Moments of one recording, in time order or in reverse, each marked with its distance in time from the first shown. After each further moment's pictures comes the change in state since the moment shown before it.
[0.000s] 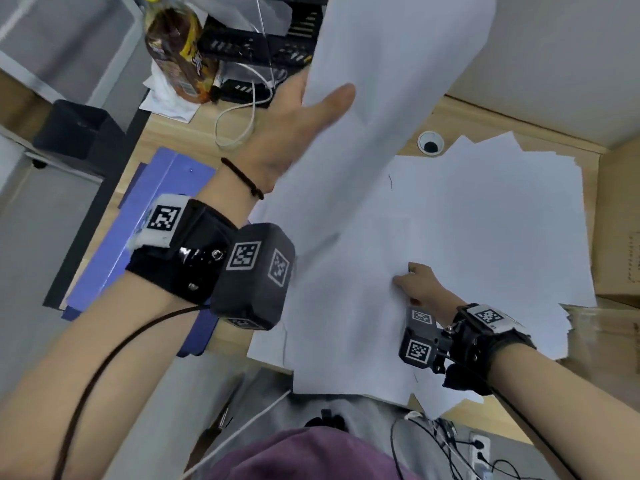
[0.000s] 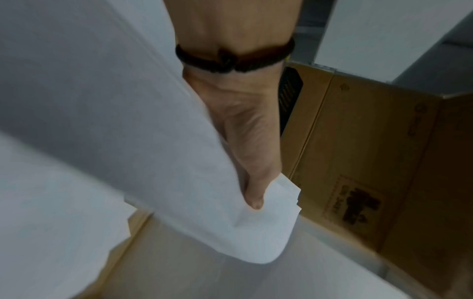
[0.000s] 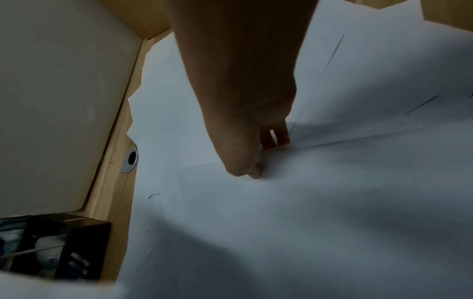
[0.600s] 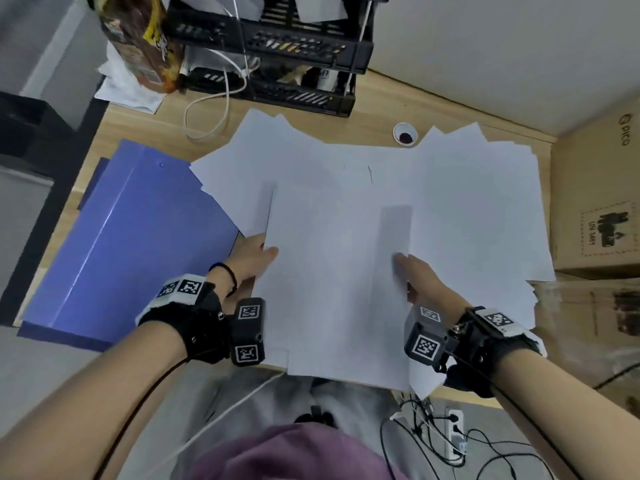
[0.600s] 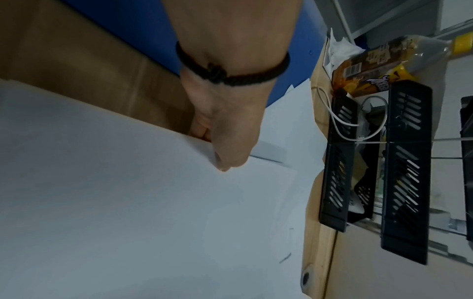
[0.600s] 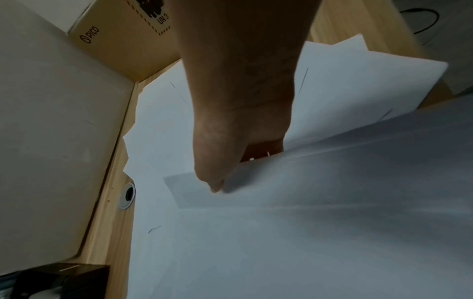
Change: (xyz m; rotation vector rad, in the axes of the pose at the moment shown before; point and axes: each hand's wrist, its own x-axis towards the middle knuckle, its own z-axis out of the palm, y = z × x) left_hand -0.080 -0.182 -0.078 0.638 0.025 -0.711; right_hand -0.036 0.000 -0.009 0.282 0.049 0.017
